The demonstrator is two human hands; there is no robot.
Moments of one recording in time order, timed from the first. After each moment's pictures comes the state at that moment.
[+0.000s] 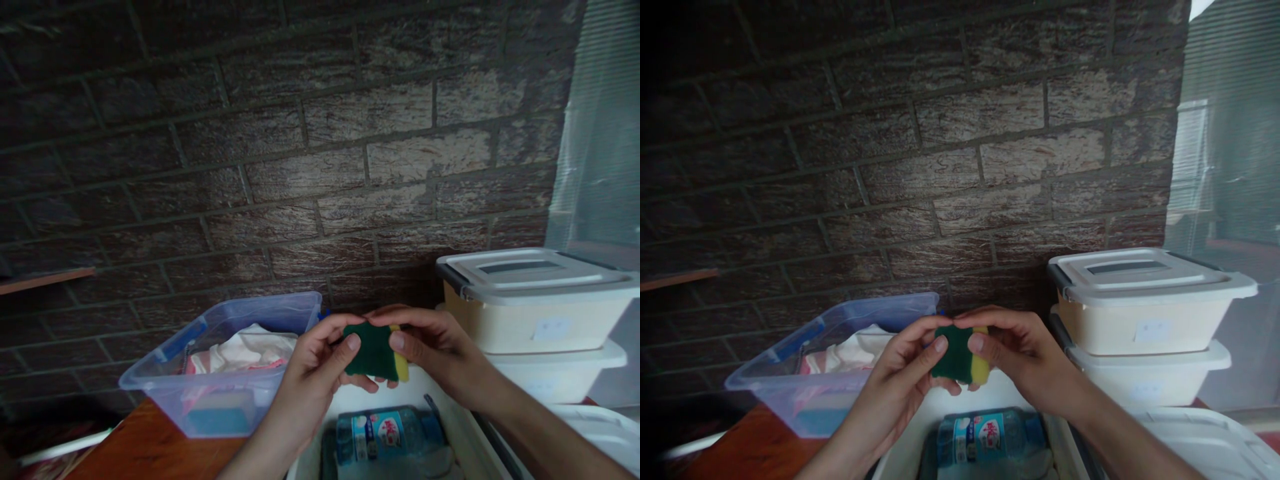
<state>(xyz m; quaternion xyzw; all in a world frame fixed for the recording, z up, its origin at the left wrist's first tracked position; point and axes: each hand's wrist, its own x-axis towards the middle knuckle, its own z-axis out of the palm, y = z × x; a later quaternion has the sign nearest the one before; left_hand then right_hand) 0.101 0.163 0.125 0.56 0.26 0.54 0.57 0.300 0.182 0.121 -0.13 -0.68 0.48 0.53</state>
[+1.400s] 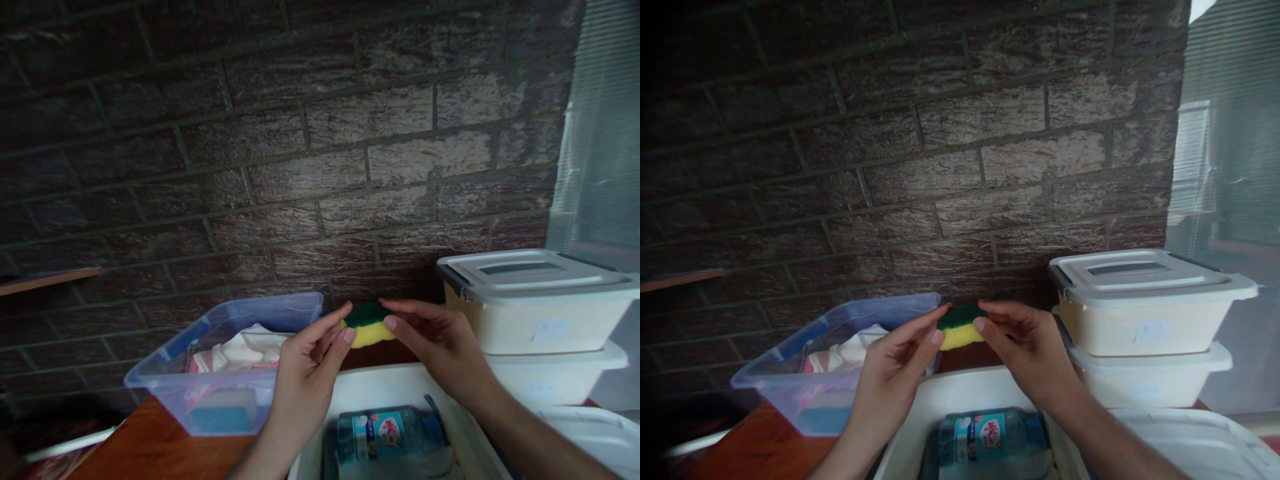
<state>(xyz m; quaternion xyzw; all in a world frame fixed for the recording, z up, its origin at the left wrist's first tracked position) 0.098 0.166 0.125 0.62 0.35 0.61 0.35 0.293 0.190 0.113 -0.27 -0.60 0.42 0.63</state>
